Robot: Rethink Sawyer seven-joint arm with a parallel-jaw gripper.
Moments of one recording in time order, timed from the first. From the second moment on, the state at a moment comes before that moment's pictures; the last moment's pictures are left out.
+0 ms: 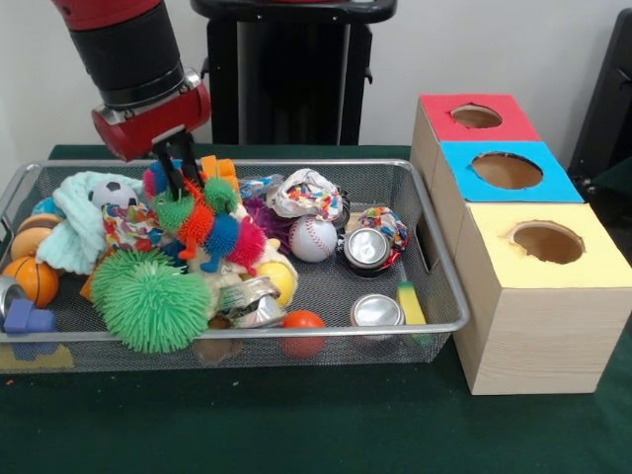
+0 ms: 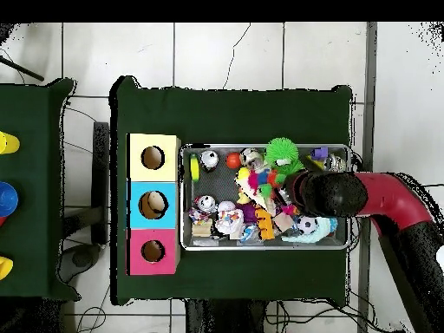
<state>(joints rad) -1.08 -0.55 0.87 1.66 -0.64 0.90 1.10</state>
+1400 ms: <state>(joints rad) -1.11 -0.37 0.87 1.49 -0.66 0.92 0.74</state>
